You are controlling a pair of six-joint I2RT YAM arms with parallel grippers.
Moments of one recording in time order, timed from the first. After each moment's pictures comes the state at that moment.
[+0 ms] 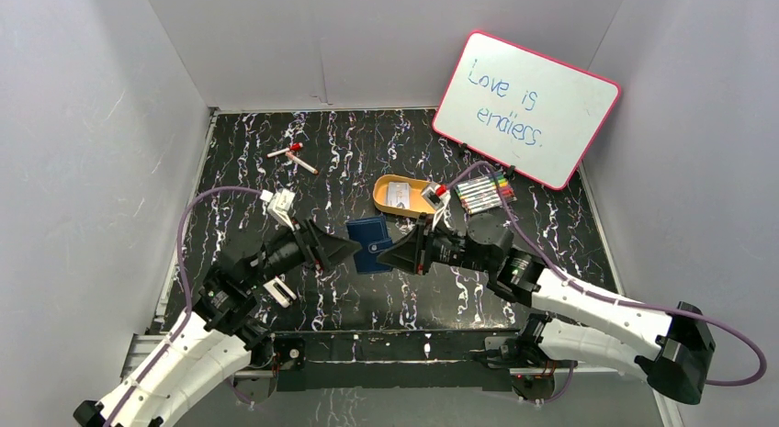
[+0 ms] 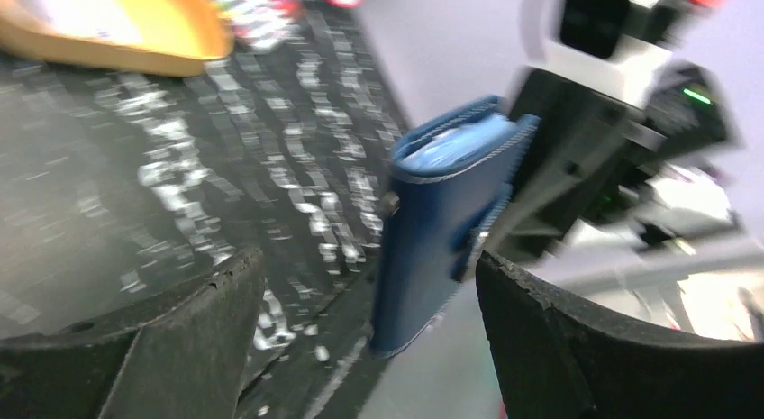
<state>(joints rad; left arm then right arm) -0.63 0.48 0.51 -0.07 0.40 -0.87 1.01 0.94 0.61 0.32 -0.39 0.70</state>
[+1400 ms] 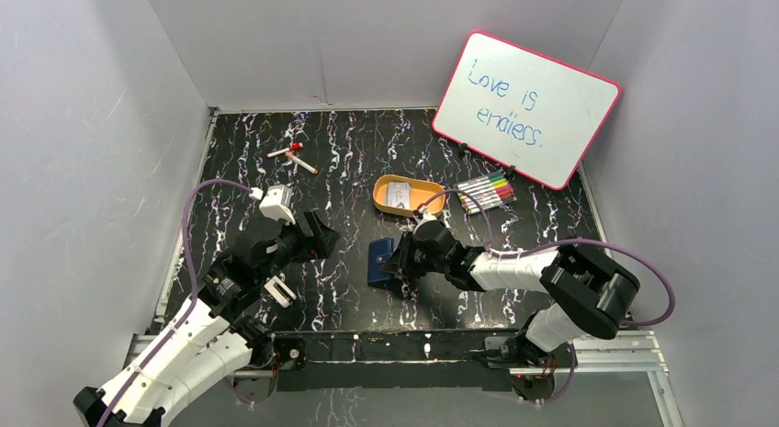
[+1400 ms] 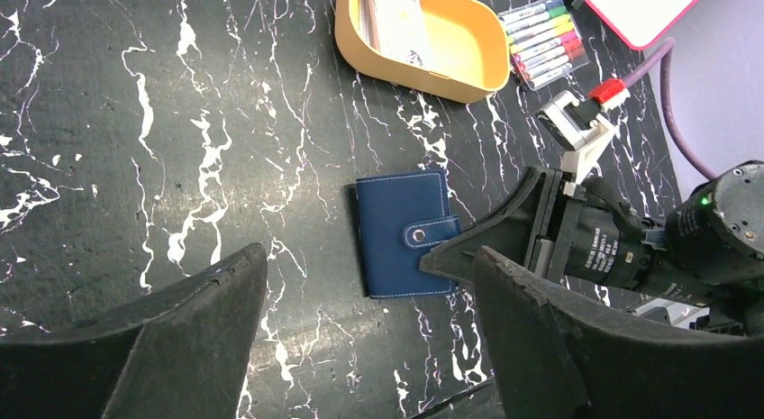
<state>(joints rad) -0.63 0.62 0.64 -0.46 -0.13 -0.61 0.95 1.47 0.54 0.30 -0.11 0.99</state>
